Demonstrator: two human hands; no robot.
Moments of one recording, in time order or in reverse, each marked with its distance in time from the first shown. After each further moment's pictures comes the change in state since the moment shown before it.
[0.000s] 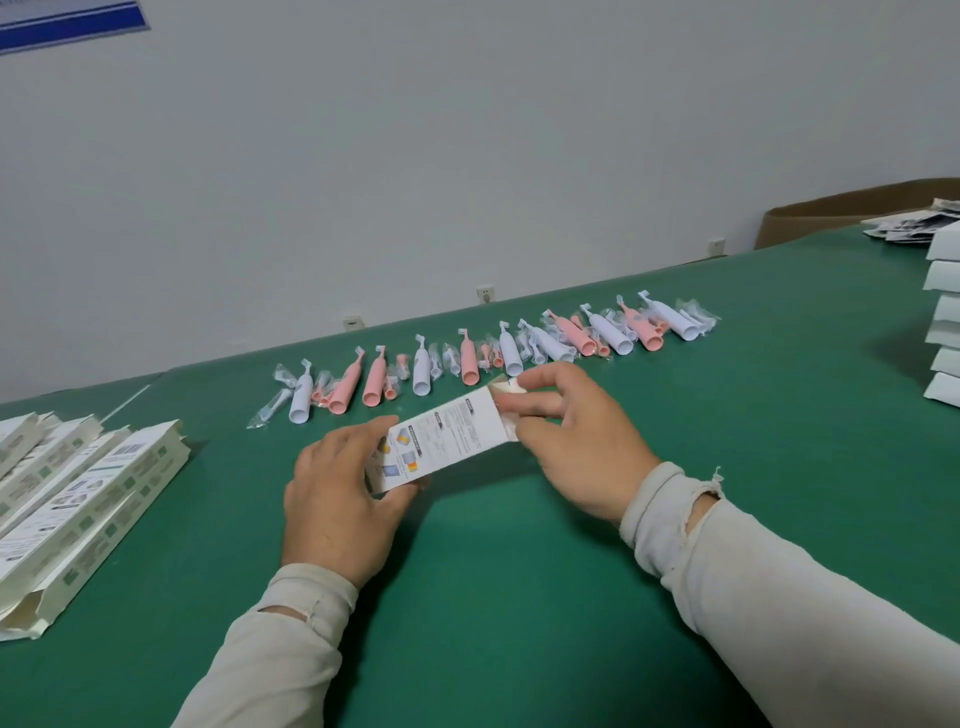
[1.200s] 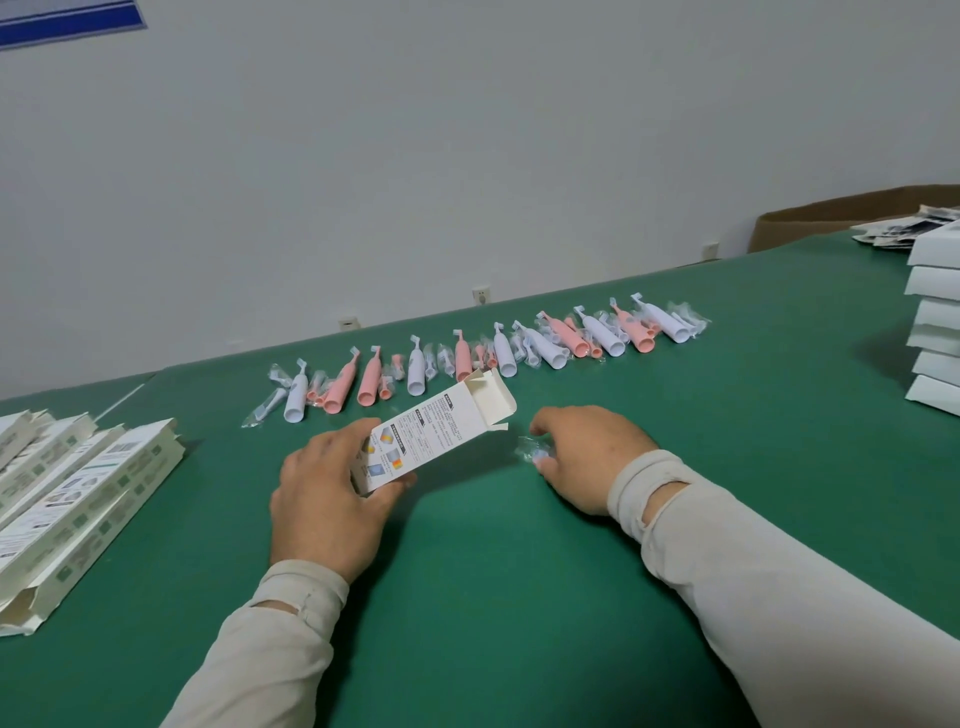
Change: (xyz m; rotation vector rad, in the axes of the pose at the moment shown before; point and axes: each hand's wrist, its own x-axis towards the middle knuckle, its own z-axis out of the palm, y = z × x) left_hand 0.000 -0.002 -0.001 0.023 -0.007 -0.114; right_hand 0.014 0.011 -0.024 -1.153 -0.223 0.084
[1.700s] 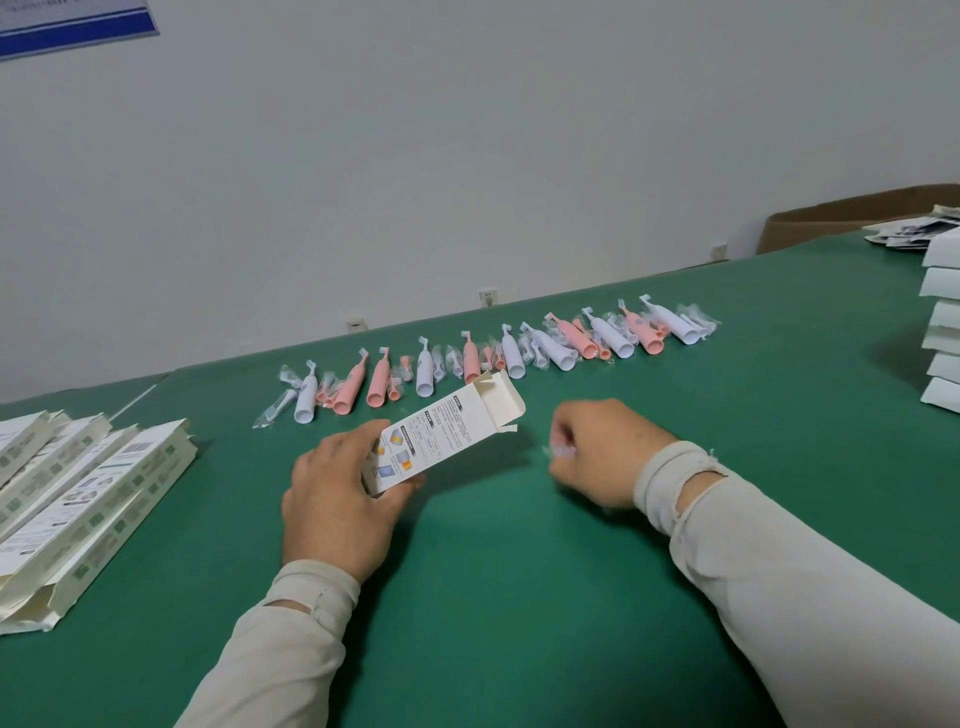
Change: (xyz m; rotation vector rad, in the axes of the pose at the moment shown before) left_hand -0.001 -0.001 0.000 -0.016 0.012 0.007; right_hand 0.002 0.006 -0.007 0.197 0.012 0.002
